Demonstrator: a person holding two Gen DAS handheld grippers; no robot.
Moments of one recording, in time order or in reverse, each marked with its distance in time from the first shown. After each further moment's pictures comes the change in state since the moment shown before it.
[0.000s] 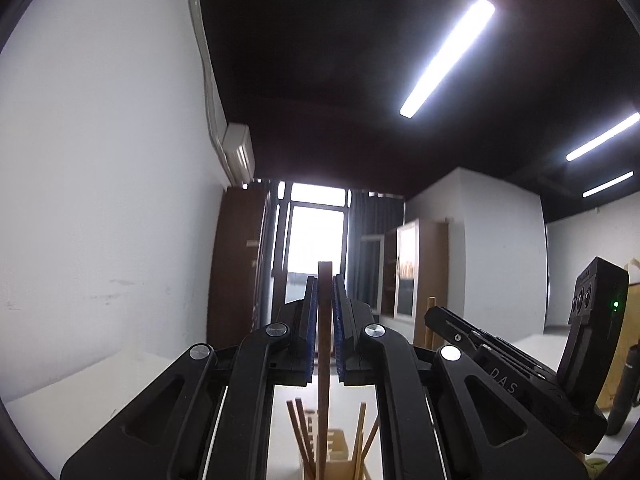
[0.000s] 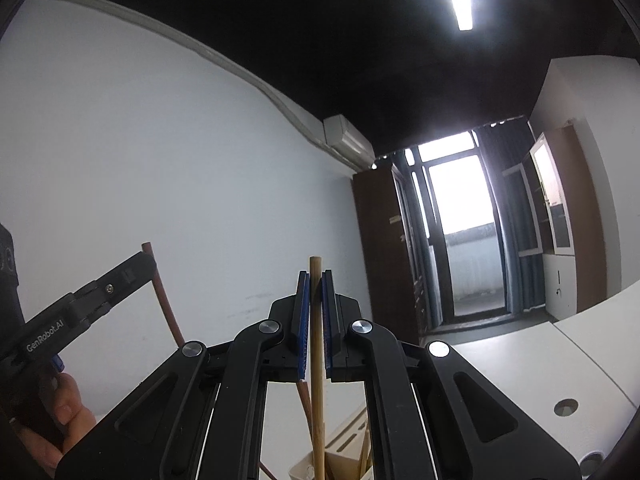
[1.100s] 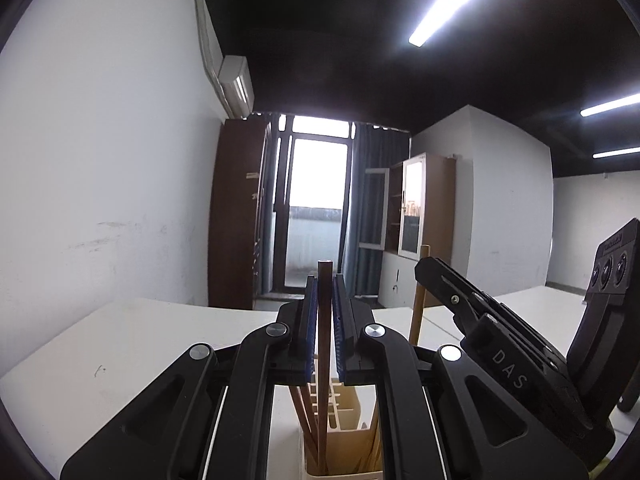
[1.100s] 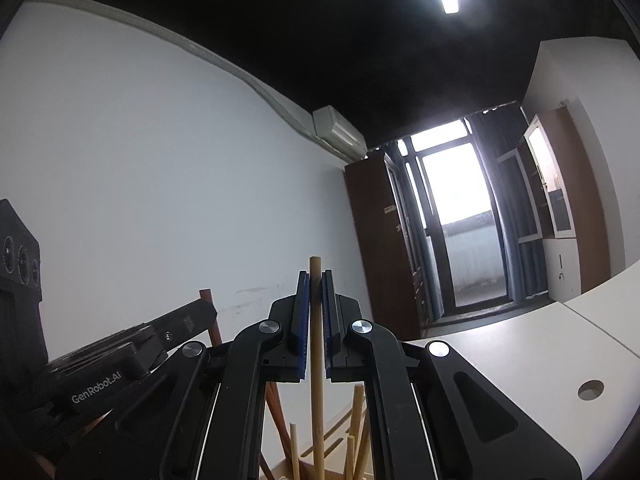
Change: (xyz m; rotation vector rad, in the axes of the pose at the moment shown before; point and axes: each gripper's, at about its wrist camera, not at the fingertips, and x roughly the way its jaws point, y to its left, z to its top) left arm 0.086 0.015 -0.056 0.010 0.294 0.006; right arm 0.044 -0.019 -0.047 0.026 0.078 -0.013
